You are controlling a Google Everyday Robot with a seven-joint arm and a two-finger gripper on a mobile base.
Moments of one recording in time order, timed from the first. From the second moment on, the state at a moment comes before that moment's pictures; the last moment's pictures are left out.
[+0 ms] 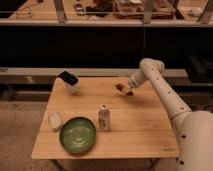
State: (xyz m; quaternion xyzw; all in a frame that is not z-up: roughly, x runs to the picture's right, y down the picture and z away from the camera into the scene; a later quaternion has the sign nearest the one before) arm 0.141 -0.015 0.921 0.14 -0.28 -0.87 0.39
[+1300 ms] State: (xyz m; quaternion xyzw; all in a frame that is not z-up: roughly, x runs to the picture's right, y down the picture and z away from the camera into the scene) arm -0.111 0.009 0.781 0.23 -0.38 -0.89 0.13
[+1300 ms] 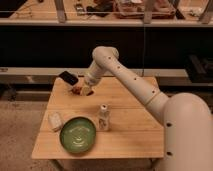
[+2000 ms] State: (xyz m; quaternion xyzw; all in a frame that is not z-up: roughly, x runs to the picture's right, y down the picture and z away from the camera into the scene) arm -0.122 0.022 0.770 0.24 -0.38 -0.88 0.12
